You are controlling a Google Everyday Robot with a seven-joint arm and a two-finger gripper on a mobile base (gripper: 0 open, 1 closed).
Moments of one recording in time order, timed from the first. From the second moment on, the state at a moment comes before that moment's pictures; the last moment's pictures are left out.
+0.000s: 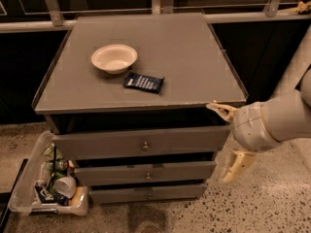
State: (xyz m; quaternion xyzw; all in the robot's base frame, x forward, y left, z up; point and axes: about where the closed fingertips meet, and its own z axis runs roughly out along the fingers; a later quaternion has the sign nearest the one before) arm 0.426 -0.158 0.809 -0.69 0.65 0.08 0.30
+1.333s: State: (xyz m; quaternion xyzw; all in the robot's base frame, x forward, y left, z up) arm 0.482 -0.146 0.720 -0.69 0.62 0.08 0.36
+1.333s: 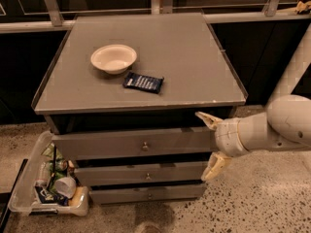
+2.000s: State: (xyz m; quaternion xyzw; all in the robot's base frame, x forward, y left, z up) arm 0.518 -0.145 0.702 -0.67 0.66 0.03 0.35
